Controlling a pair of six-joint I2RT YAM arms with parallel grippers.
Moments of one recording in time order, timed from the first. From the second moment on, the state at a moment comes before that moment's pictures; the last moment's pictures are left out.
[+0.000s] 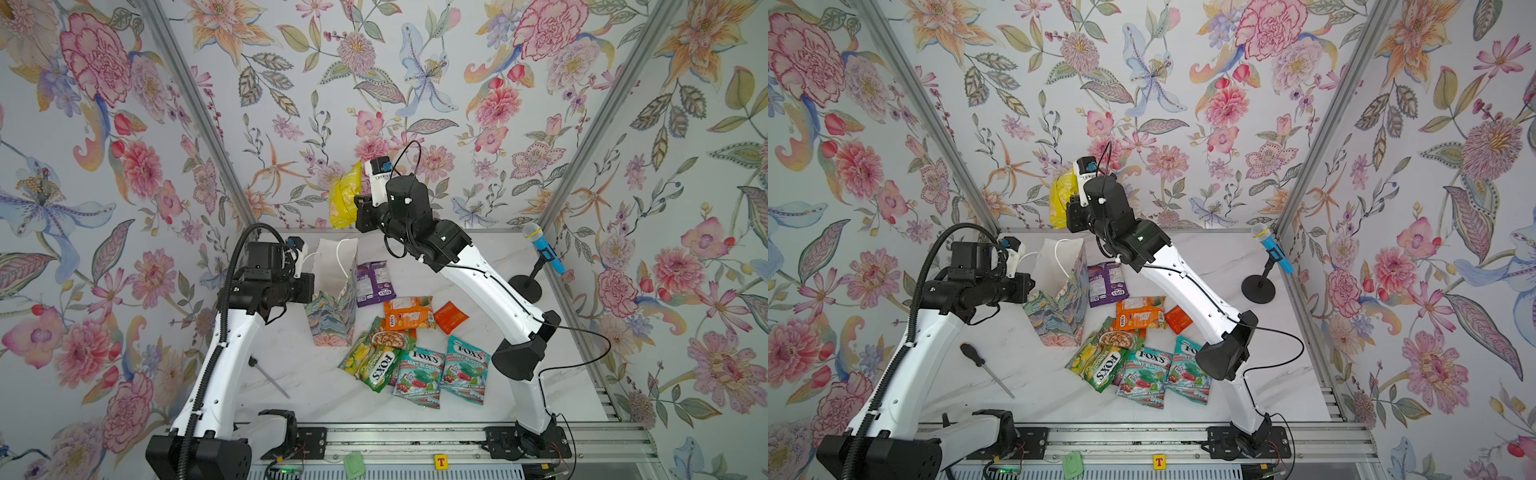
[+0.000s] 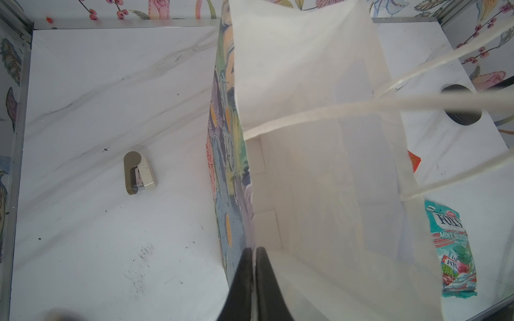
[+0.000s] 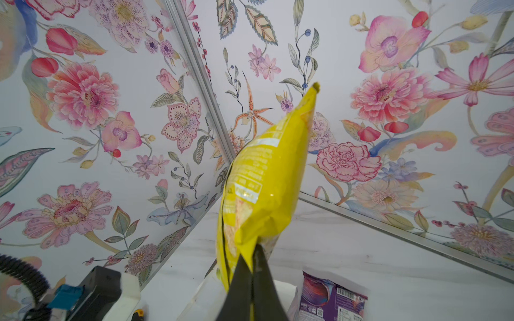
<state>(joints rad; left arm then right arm) -0.08 1.18 1.27 -0.92 0.24 0.01 0.89 2.09 2.49 -0.59 0.18 0.27</state>
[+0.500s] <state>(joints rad) -0.08 1.18 1.27 -0.92 0.24 0.01 0.97 2.04 2.36 -0.67 0.27 0.20</state>
